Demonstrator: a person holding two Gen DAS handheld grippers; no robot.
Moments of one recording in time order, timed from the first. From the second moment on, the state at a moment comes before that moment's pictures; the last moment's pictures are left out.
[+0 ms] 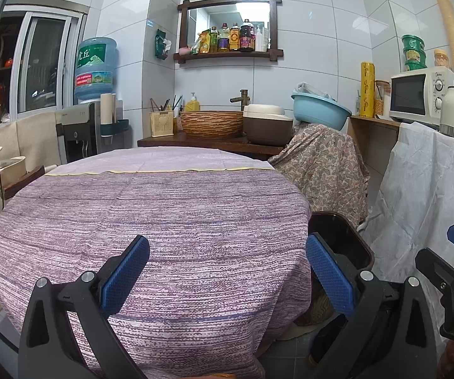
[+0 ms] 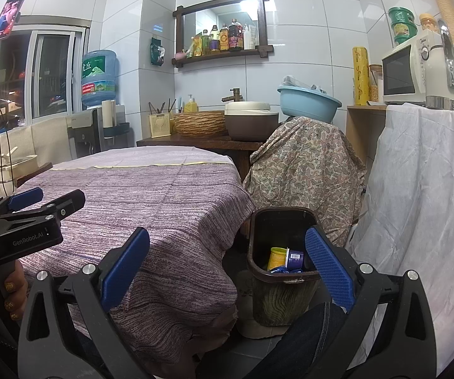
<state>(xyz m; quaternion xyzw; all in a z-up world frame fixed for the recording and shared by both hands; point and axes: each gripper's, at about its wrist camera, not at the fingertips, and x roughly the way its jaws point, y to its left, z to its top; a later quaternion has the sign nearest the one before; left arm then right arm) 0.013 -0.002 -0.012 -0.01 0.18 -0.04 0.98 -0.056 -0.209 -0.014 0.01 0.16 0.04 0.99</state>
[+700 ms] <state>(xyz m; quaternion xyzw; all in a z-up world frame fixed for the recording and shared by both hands) 0.014 -0.002 -0.013 -0.01 0.18 -0.04 0.98 -0.055 -0.209 -0.015 0.01 0.16 0.04 0.99</state>
